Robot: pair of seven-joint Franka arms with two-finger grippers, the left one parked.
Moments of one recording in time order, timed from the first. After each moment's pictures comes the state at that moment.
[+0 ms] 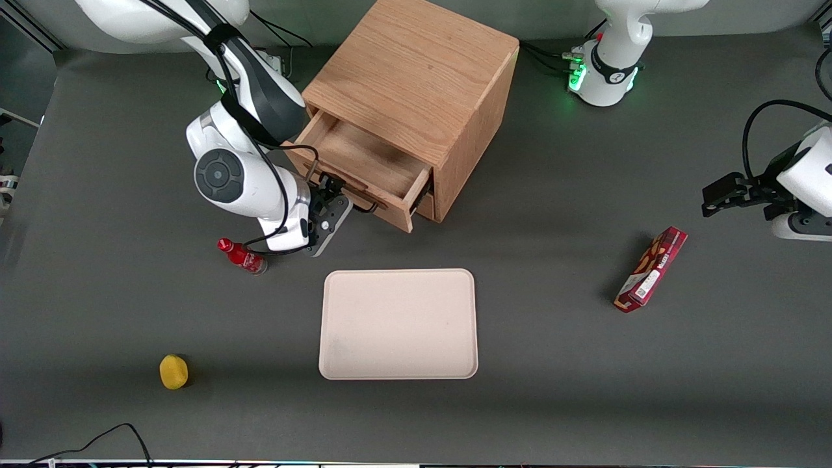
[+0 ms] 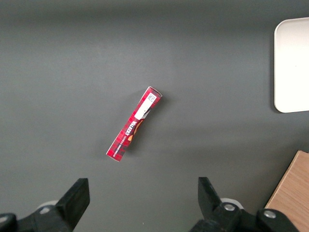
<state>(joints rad) -0.06 0.35 0.59 -1.76 0.07 1.92 -0.41</state>
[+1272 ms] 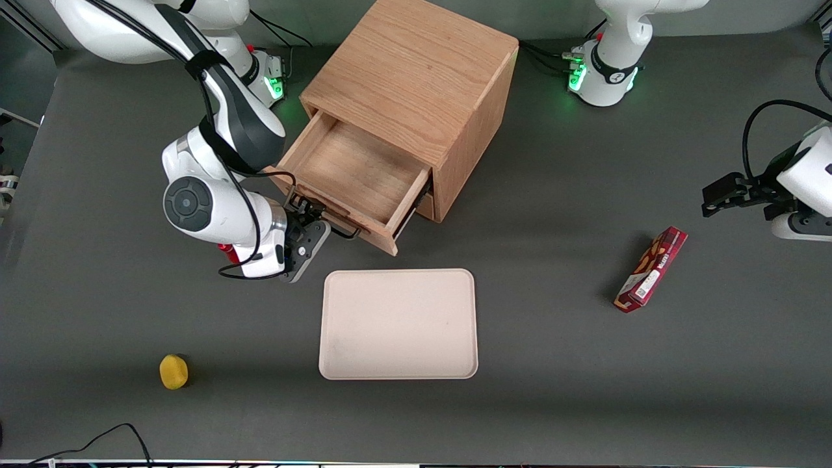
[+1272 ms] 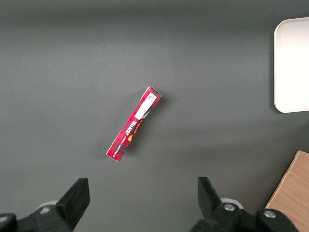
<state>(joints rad) -0.06 0.41 0.52 -1.68 0.03 1.92 -0.49</state>
